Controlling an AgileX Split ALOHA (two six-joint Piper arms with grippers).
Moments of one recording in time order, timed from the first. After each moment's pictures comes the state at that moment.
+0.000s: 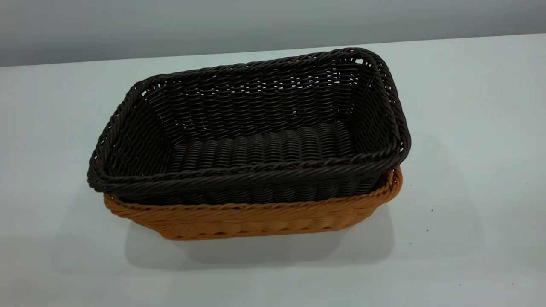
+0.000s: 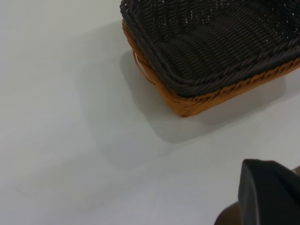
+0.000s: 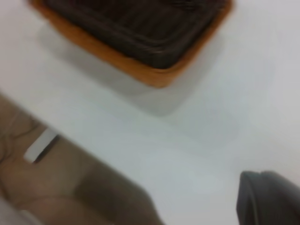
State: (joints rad) left arm -0.27 0.06 -0.45 -0.13 1.08 0.18; right arm 0.56 0.23 -0.49 -0.05 1.06 0.06
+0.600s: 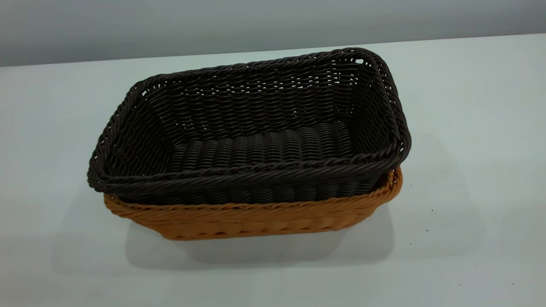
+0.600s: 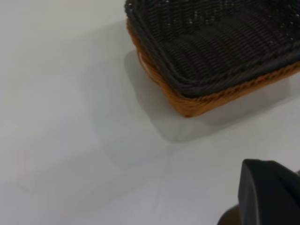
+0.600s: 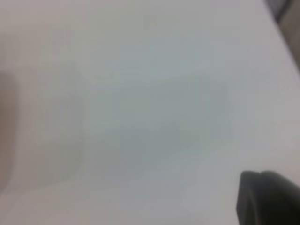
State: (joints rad) left arm -0.25 0.06 -0.45 -0.13 1.08 0.18; right arm -0.20 0.21 -0.49 -0.06 1.06 0.06
